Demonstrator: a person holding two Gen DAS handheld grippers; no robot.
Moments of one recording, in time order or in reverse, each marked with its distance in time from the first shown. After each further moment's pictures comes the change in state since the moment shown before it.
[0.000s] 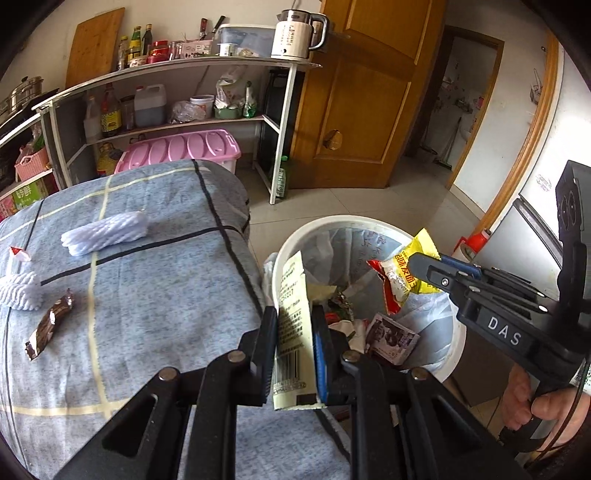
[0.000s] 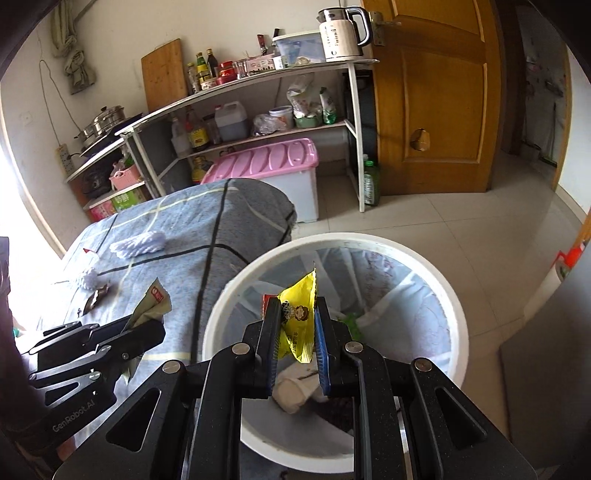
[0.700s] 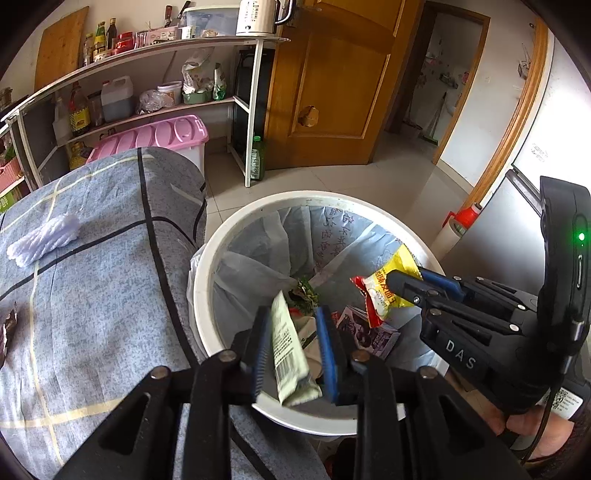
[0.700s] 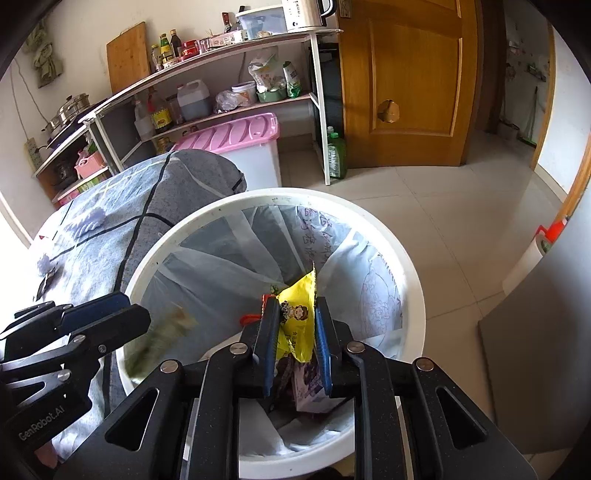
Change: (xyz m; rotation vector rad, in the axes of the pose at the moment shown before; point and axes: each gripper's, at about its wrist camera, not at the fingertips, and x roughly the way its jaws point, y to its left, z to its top) left arm 0.042 -0.048 0.002 0.052 0.071 -0.035; right arm 0.029 -0.053 -0.020 0.042 0.090 -0.090
